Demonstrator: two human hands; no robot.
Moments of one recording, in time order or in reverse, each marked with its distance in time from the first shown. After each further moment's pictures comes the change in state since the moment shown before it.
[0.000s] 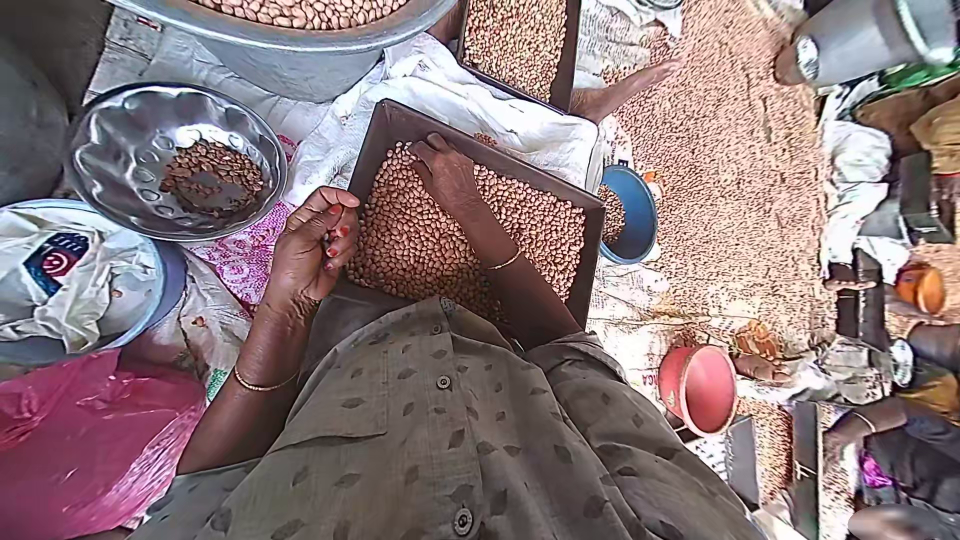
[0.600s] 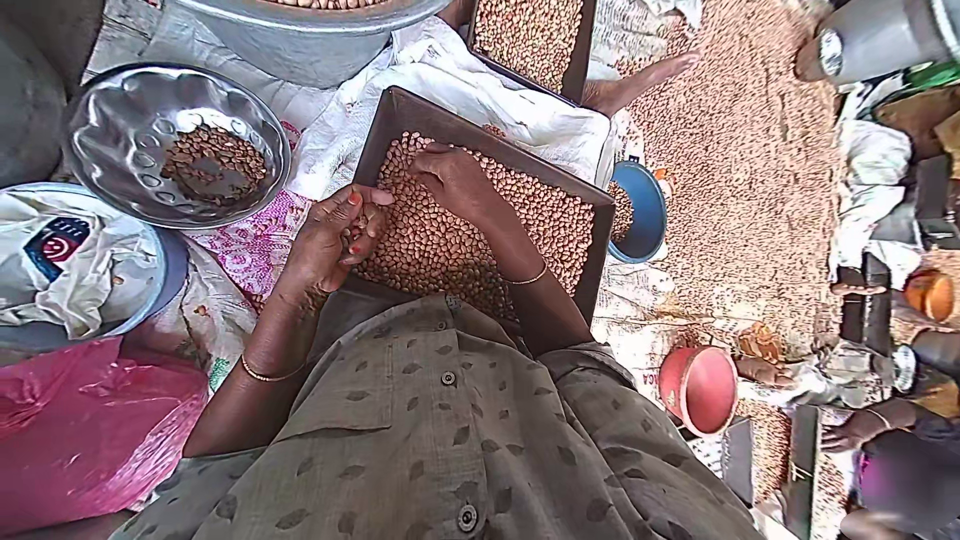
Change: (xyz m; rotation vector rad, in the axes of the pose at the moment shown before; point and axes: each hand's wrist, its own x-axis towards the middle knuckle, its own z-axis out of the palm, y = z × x) left_hand 0.003 -0.002 0.010 0.204 -0.015 -0.106; right_hand -0.023 -0.017 -0.041 0.309 -0.127 -0.261
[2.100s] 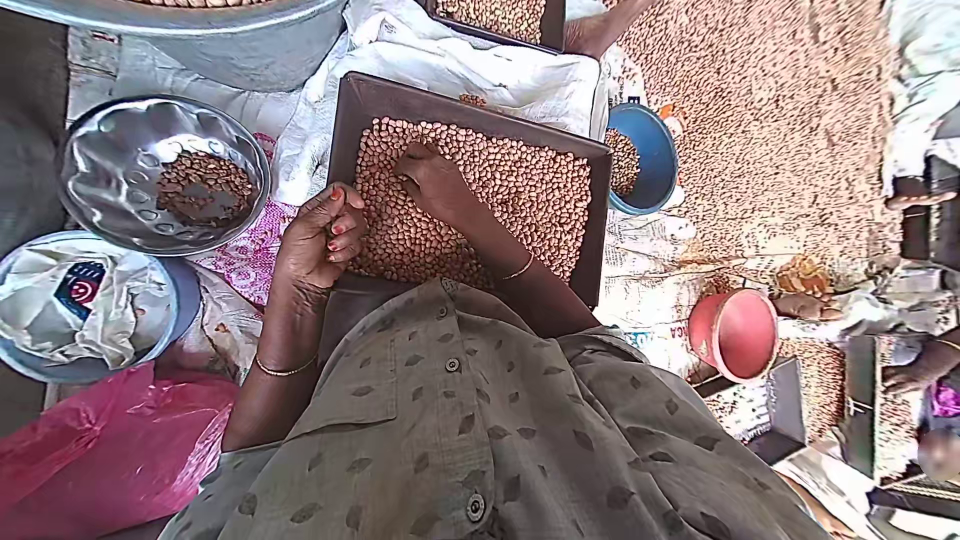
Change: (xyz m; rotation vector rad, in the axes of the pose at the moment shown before) left_hand 0.007 0.001 -0.003 -0.219 -0.093 -0.133; right_hand -0.019 0.000 0.035 -0.103 0.006 0.249
